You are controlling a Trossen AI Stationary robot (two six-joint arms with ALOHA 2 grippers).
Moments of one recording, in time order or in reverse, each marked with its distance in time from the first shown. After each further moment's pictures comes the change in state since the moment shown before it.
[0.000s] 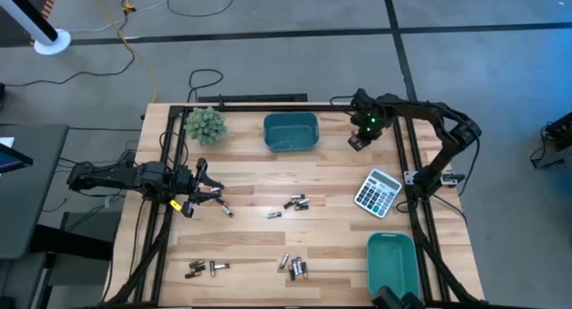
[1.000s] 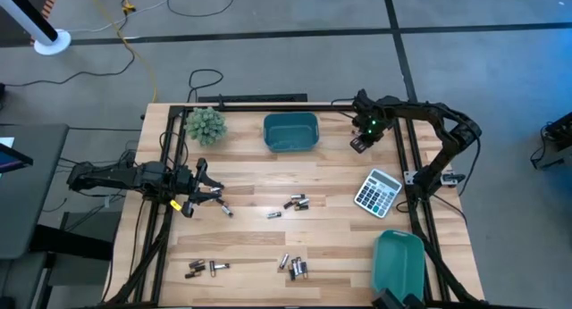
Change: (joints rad) left arm 0.000 0.000 0.000 0.000 0.000 0.000; right arm -0.003 -0.002 -0.033 0.009 0.036 -0.011
